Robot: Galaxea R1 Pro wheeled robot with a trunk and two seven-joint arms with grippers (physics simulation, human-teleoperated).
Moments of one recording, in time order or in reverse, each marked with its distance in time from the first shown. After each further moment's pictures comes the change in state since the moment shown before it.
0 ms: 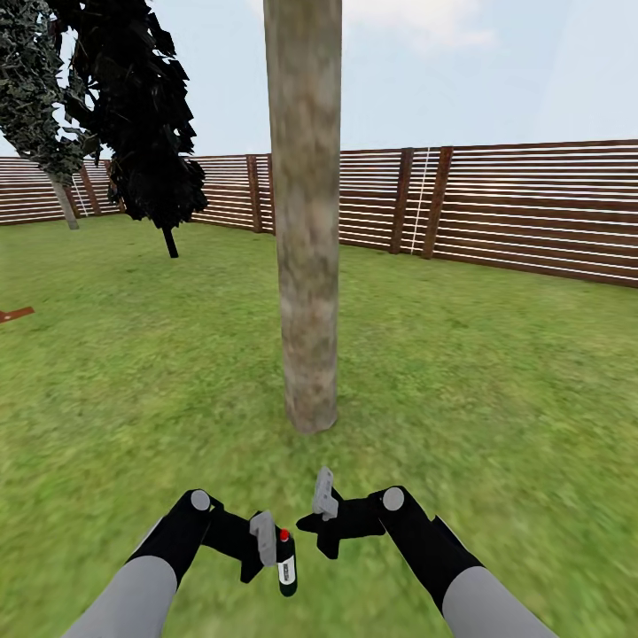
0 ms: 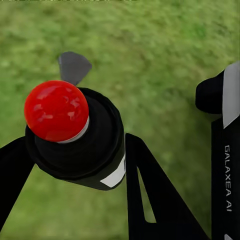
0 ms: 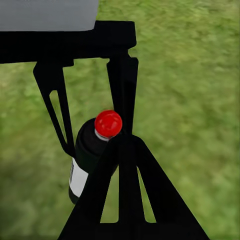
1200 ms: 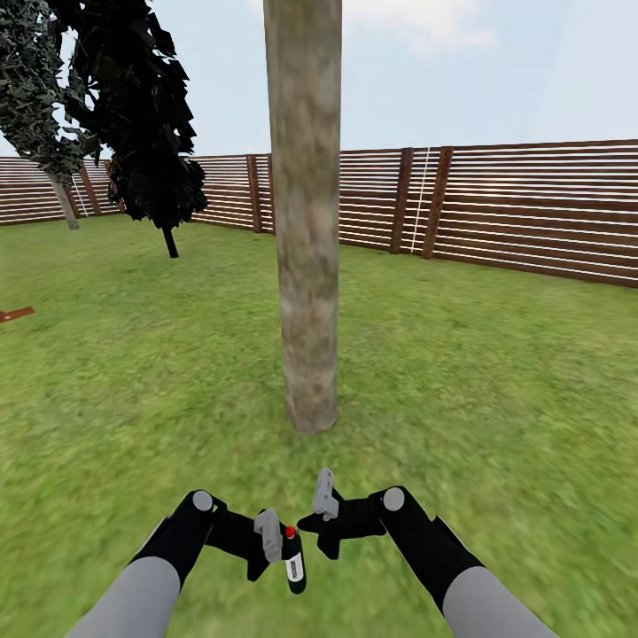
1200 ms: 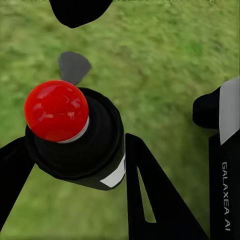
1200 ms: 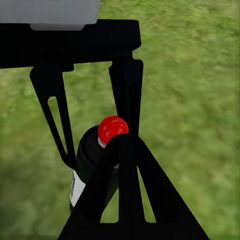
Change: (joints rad) left arm 0.002 -0.011 0.000 0.005 0.051 -0.002 -0.001; right arm 0.000 -0.002 -0.002 0.002 0.000 0.000 0.000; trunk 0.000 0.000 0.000
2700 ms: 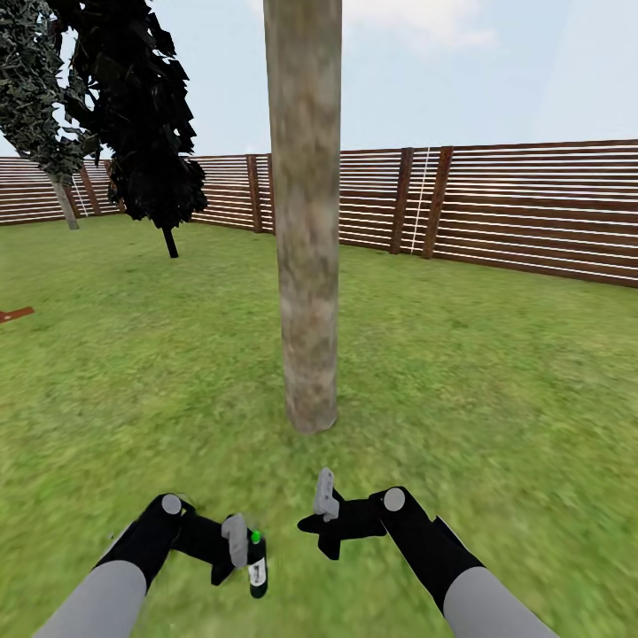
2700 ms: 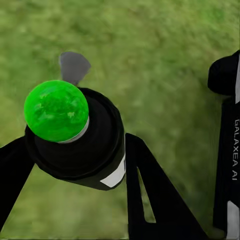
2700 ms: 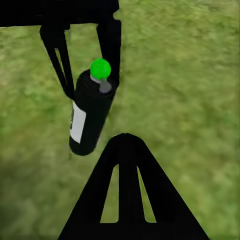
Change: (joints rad) left arm 0.011 0.114 -0.008 0.000 -0.015 0.001 0.000; right arm 0.000 -0.002 0.002 0.003 0.000 0.000 0.000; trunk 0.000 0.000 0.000
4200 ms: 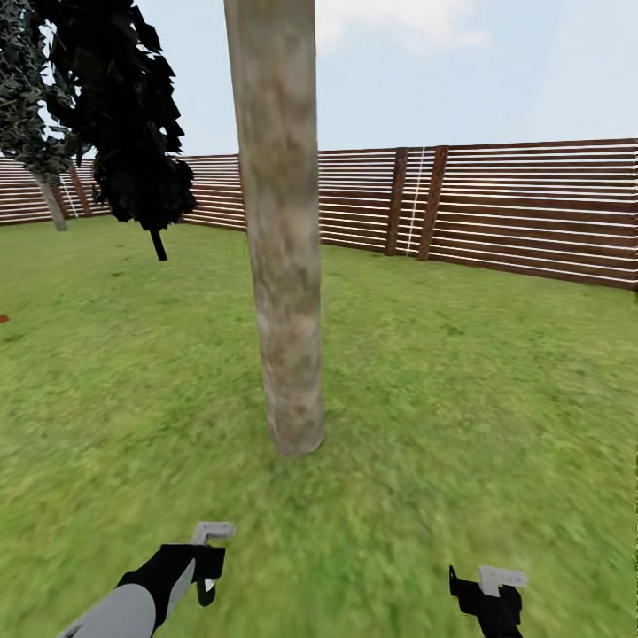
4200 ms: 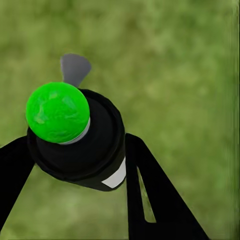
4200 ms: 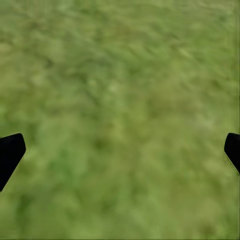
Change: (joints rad) left arm -0.012 -0.026 0.306 0.342 0.336 0.401 1.179; right arm 0.103 -0.189 -0.060 0.688 -0.776 -0.431 -1.089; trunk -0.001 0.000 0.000
